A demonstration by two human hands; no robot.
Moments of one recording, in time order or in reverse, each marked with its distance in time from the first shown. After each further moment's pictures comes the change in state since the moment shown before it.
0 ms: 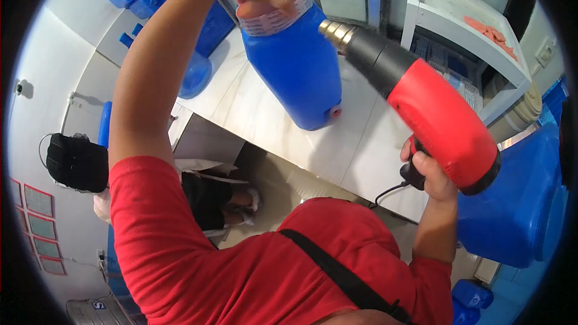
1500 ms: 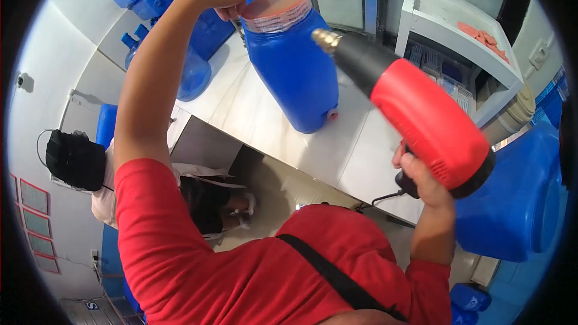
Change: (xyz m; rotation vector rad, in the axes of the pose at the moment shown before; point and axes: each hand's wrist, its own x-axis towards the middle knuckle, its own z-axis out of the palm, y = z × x) left_hand -0.014 -0.042 -0.010 -0.248 -0.036 -0.468; right_hand -0.002 -0.034 0.017 0.020 0.066 0.078
